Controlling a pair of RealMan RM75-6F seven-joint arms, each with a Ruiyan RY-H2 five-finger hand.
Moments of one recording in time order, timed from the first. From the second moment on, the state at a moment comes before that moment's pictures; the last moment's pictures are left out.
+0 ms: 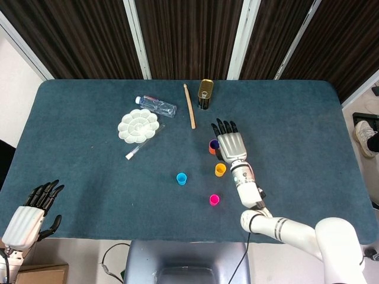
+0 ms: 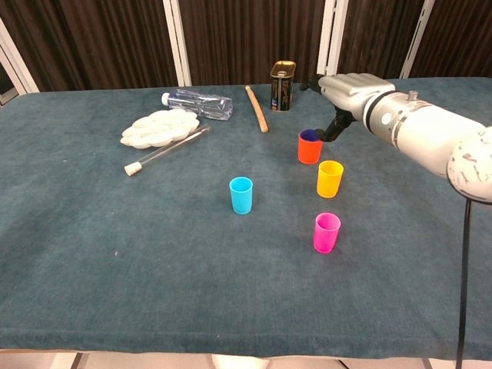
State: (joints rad) left arm -0.13 -1.12 0.05 -1.55 1.68 1.51 -0.08; right arm 0.90 -1.77 0.33 -1.12 -0.83 0.95 -0.60
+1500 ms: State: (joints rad) left arm -0.12 -1.12 0.05 -1.55 1.68 1.51 -0.08; right arm 0.78 -1.65 0.14 -1.33 -0.96 0.96 -0.59
